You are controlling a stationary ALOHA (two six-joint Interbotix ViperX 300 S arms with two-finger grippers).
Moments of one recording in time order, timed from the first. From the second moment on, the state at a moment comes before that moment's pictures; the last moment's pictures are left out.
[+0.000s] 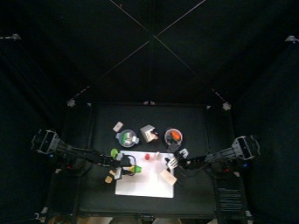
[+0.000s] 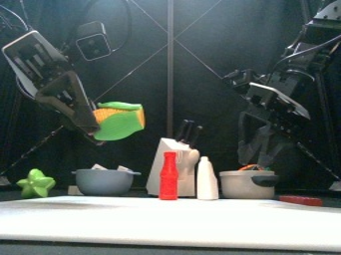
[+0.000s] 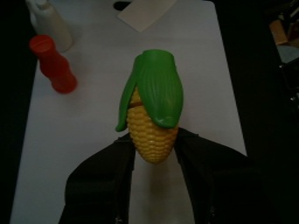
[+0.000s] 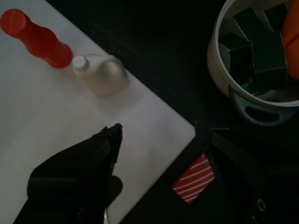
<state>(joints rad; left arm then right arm) -0.17 -0.19 0.97 -0.20 -0.10 0.03 0.22 -0.13 0.81 -0.98 0.65 1.78</state>
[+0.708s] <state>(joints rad) -0.10 -0.12 0.92 -0.16 -0.28 0.03 0.35 -0.08 0.65 -1.54 0.64 1.77</state>
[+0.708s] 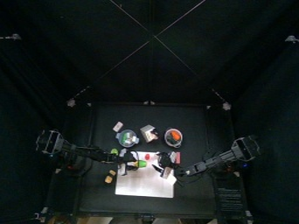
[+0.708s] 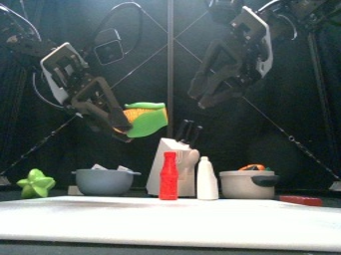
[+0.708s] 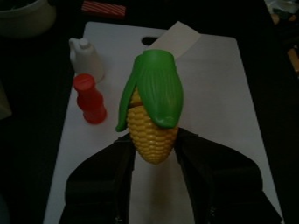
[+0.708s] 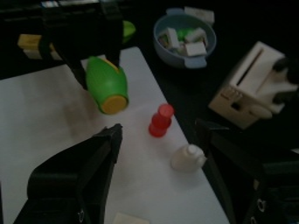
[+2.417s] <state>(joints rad) -0.10 -0.07 0.87 -0.16 -0.33 0.03 0.27 0.04 0.56 -1.59 0.51 1.77</state>
